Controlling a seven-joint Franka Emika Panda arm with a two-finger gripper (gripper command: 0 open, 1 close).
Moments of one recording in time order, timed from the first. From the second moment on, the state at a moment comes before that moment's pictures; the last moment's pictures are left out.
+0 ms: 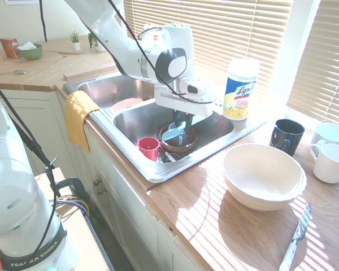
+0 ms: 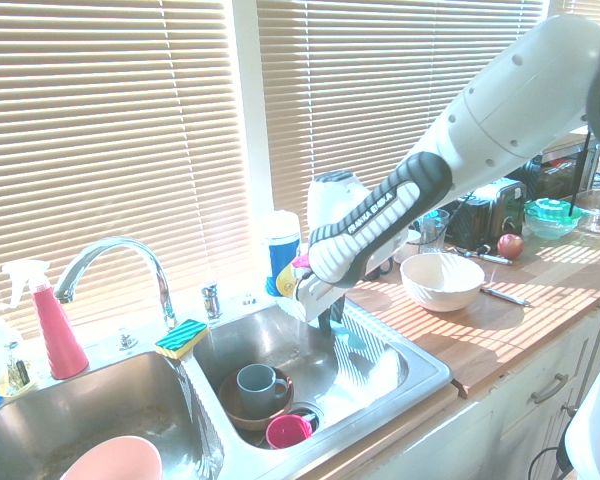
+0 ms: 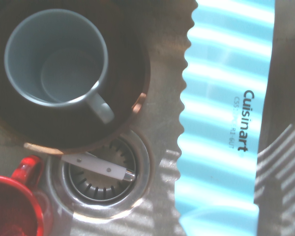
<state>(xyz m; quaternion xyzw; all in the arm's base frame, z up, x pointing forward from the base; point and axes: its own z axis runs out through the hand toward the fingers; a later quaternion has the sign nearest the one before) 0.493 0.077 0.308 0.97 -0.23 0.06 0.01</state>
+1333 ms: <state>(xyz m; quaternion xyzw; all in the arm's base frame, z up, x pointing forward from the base) 0.504 0.104 0.170 0.97 -0.25 -0.02 0.04</state>
